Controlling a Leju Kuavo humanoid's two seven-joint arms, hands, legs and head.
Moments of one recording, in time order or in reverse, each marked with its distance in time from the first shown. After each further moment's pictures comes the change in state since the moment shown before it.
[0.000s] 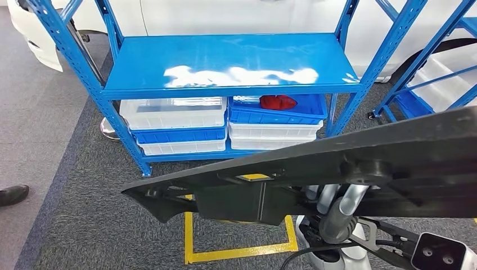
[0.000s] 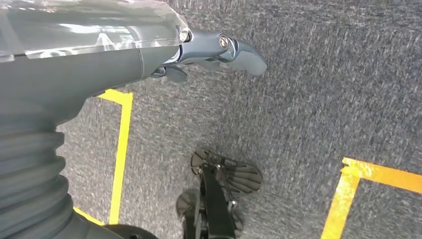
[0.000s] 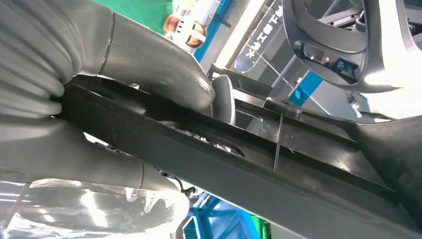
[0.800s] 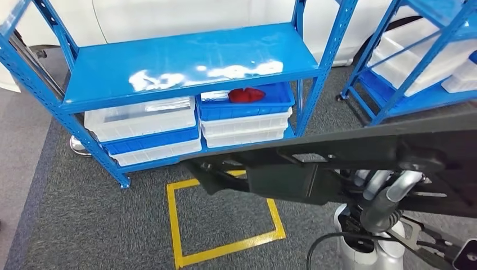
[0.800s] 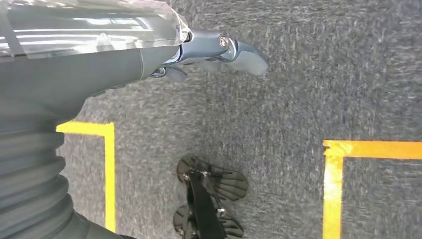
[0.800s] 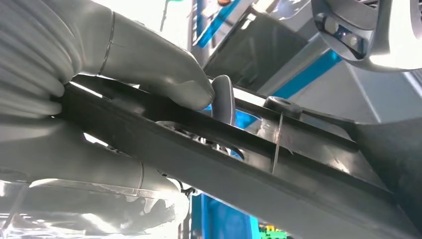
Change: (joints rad) left arm -0.003 -0.001 -0.004 0.000 -0.047 0.050 -0.071; right arm 0.033 0.000 -0.314 -0.035 0.025 0.136 0.000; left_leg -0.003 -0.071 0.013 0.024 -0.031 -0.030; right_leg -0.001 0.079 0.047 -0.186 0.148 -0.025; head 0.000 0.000
